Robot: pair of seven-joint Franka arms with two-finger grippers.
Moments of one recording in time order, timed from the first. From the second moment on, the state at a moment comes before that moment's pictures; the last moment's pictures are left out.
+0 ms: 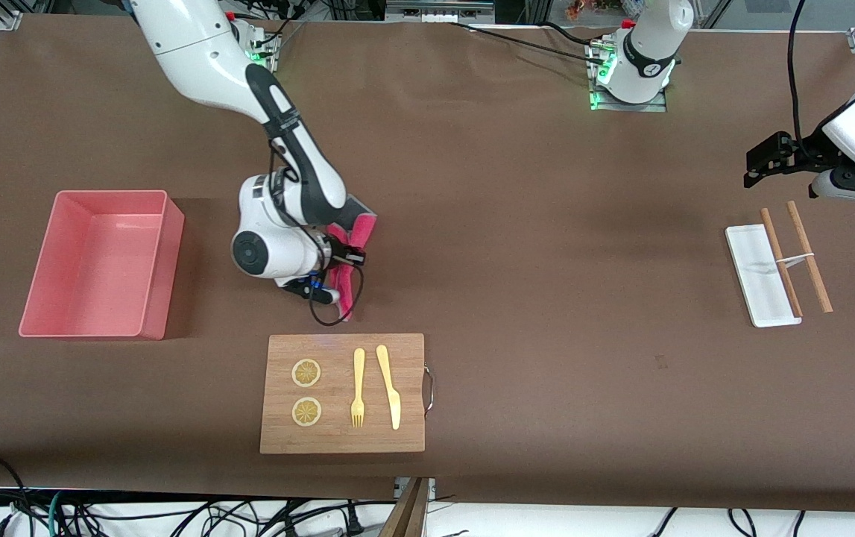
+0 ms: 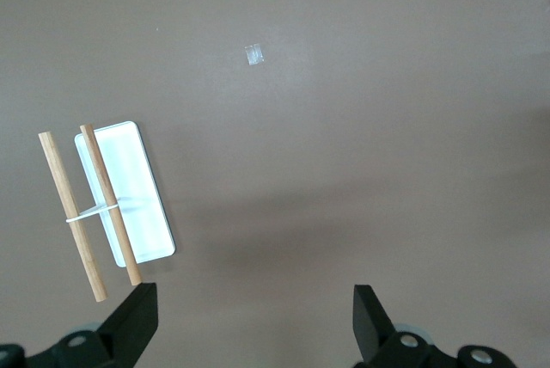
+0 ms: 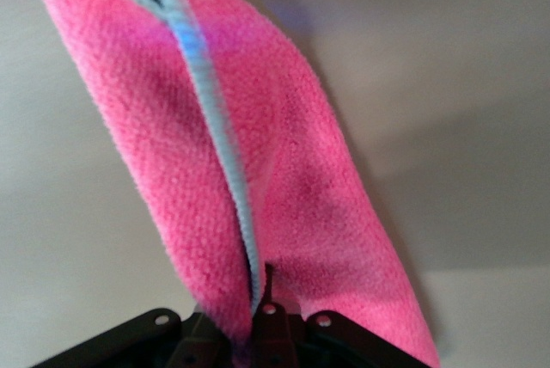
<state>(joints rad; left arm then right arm) 0.06 -0.05 -0.08 -1.70 -0.01 1.63 0.12 0.60 0.68 -0.09 -1.73 0.62 2.18 0.47</state>
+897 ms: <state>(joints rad) 0.08 -0.04 -0.08 -1.70 -0.01 1.61 0.12 0.50 0.69 -0.22 -1.70 0.61 1.95 0.13</state>
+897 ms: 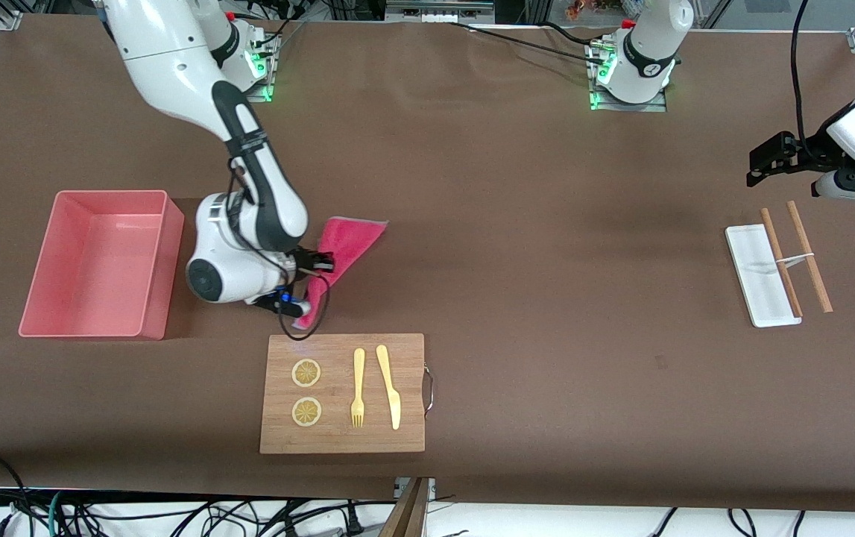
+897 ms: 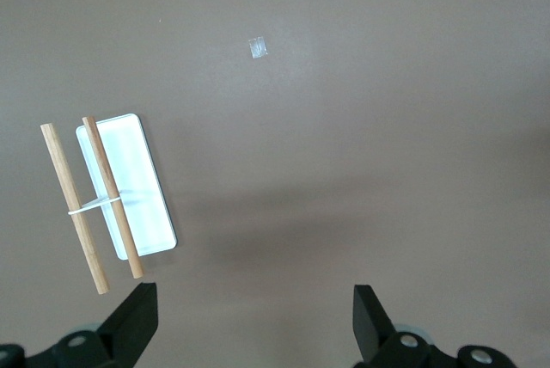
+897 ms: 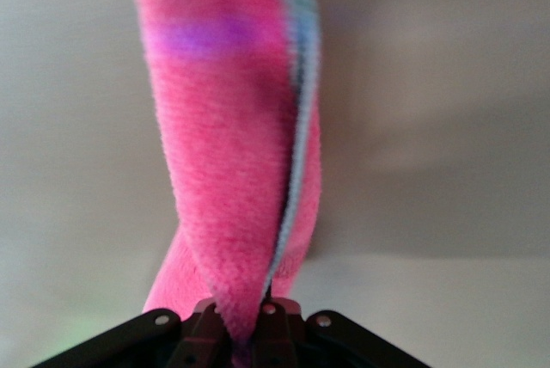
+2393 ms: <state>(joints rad) 0.08 -0.04 -0.08 -1.69 -0.01 1.58 0.12 0.32 0.41 -0.39 -1.64 0.09 1.65 -0.32</state>
